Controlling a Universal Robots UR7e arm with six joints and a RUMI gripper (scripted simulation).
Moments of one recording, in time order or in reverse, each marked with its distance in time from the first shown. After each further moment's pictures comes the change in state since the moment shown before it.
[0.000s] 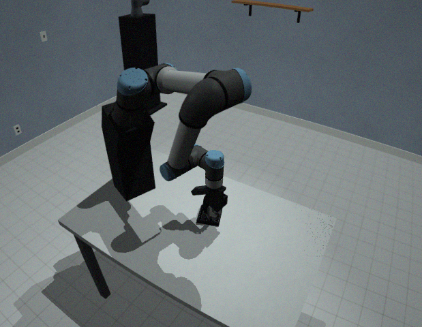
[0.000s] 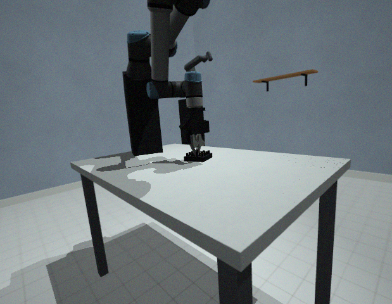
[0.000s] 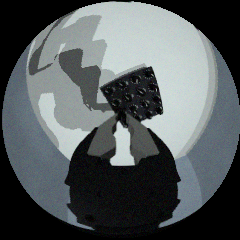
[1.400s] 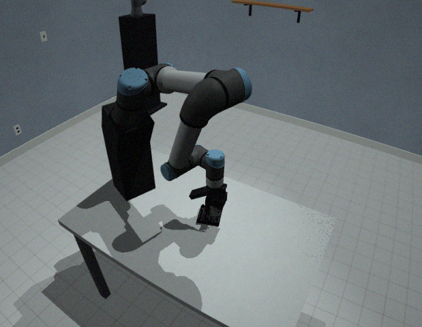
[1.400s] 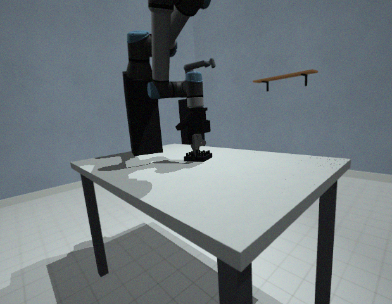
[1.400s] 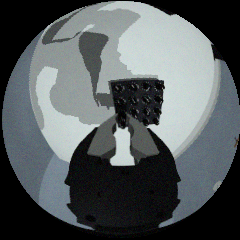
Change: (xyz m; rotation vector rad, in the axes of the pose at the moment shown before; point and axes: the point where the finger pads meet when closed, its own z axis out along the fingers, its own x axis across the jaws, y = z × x) arm -0.002 0.000 0.000 0.001 -0.002 -0.336
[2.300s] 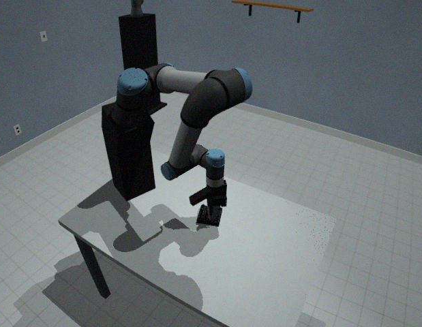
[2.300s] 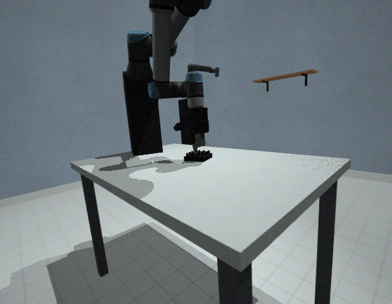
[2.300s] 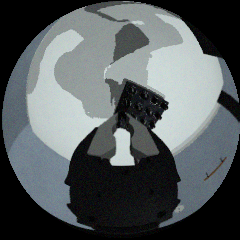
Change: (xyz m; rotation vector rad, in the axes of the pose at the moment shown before) arm -0.002 0.001 0.000 0.000 0.000 -0.471
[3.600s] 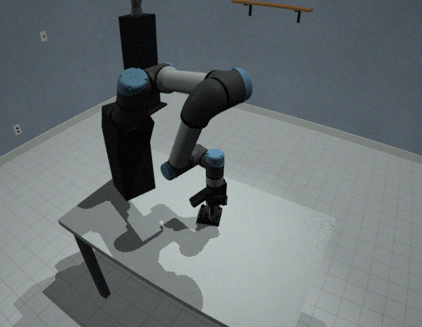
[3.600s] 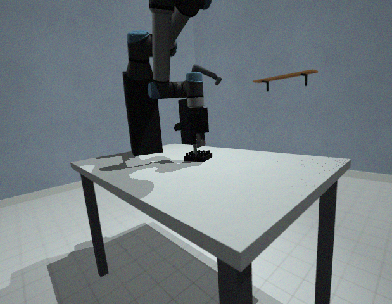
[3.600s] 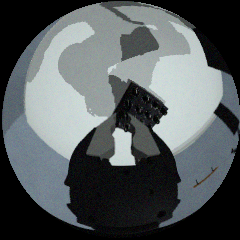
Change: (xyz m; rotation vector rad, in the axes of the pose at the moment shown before) arm -0.001 0.000 0.000 -0.002 0.001 -0.134
